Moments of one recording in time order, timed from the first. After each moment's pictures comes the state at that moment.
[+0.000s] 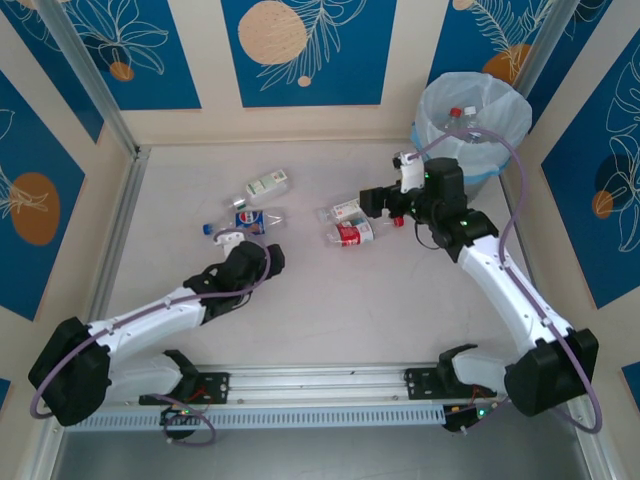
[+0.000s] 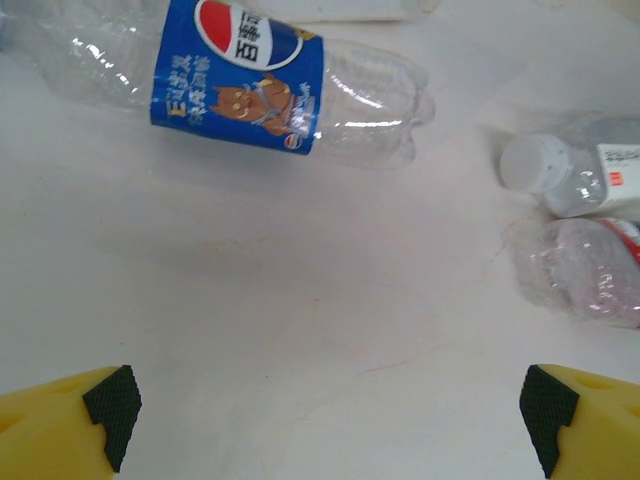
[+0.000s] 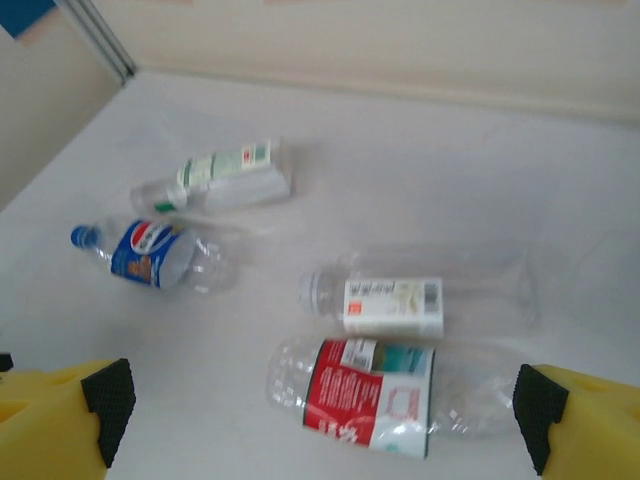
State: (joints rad) left arm -0.74 1.16 0.59 -0.16 -0.40 -0.86; right arm 0.33 1.23 1.10 -0.42 -0.24 0.14
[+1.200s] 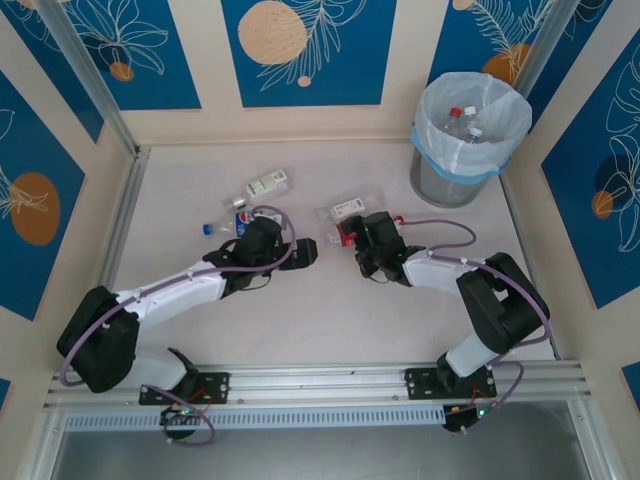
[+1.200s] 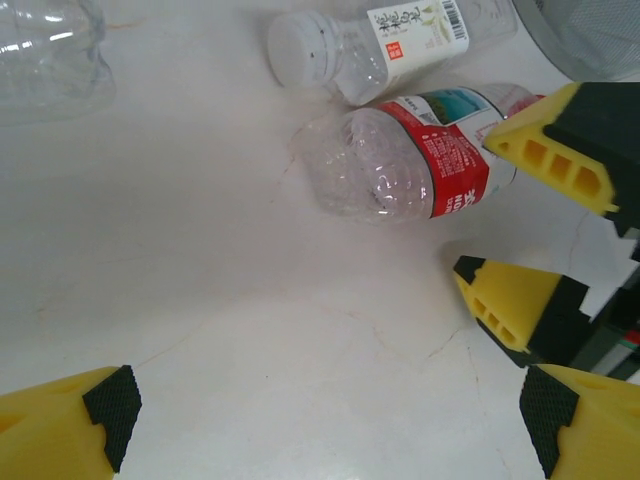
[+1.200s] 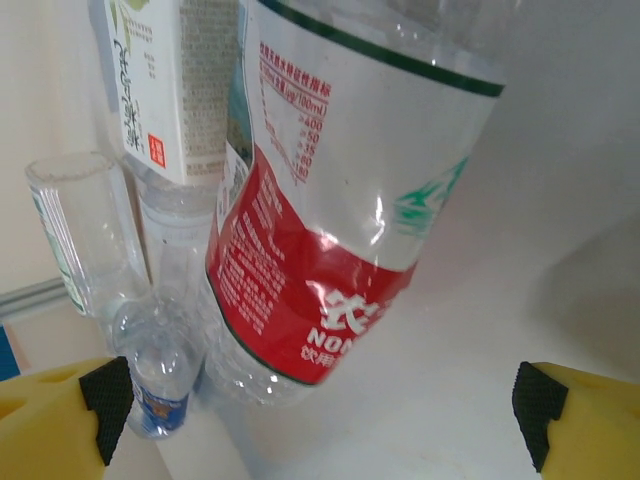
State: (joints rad) left arm -0.71 1.37 0.80 -0.13 0.00 -0.70; right arm 0.54 1.57 0.70 0.13 0.00 1.53
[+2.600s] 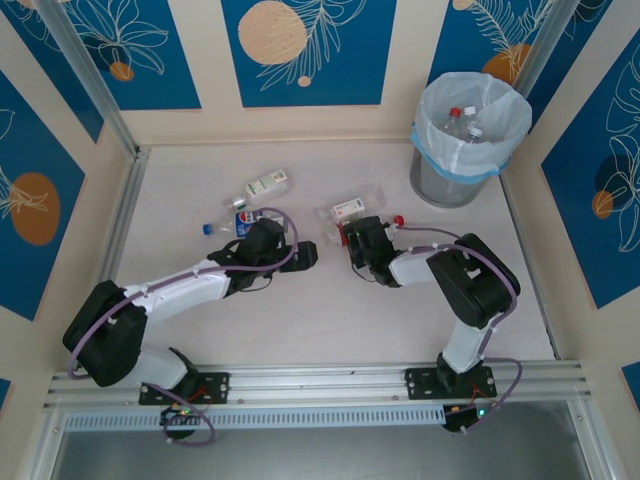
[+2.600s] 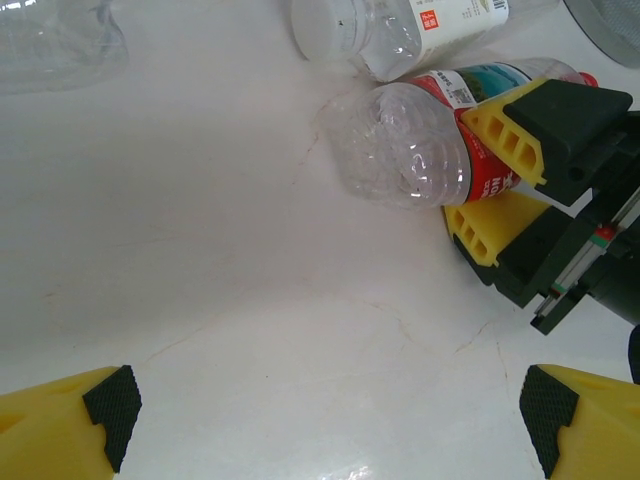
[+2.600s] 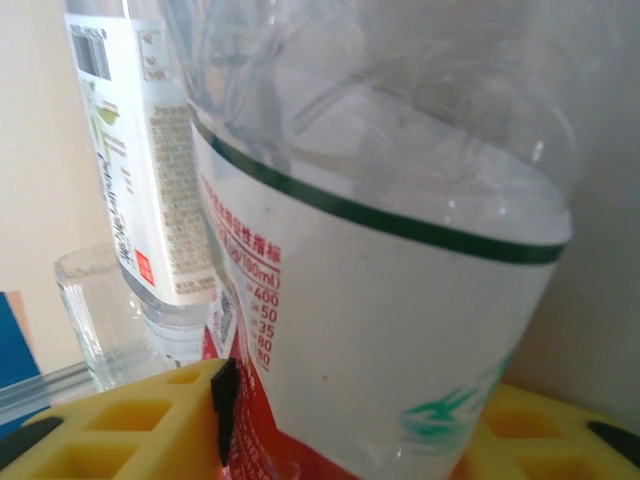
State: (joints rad) left arm -0.71 1.41 0.80 -0.14 0.00 -0.70; right arm 0.56 1.77 0.70 0.43 0.15 1.61
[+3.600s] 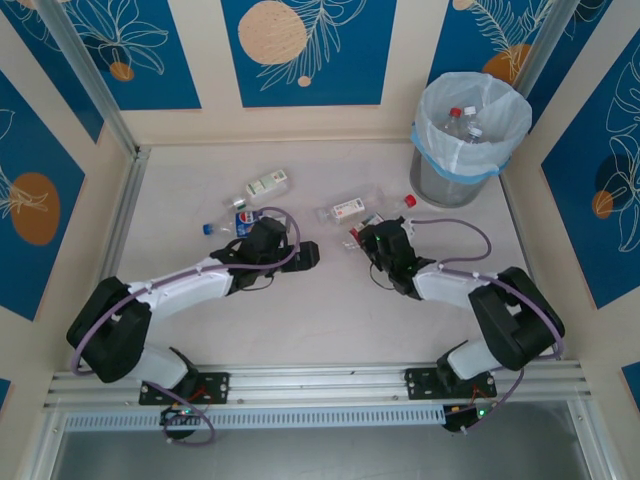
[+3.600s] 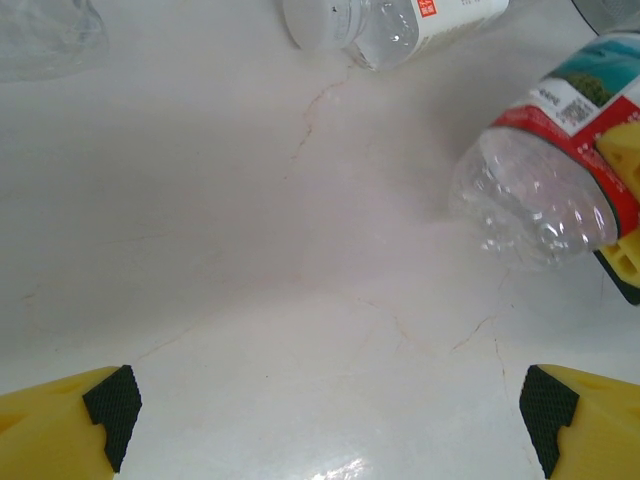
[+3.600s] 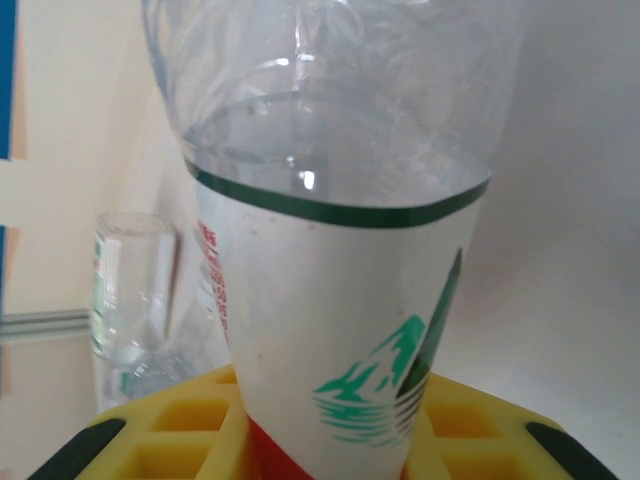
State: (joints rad) left arm -0.71 1.44 0.81 -0.14 0.02 -0.70; right arm 0.53 1.44 0.57 0.26 0.18 1.27
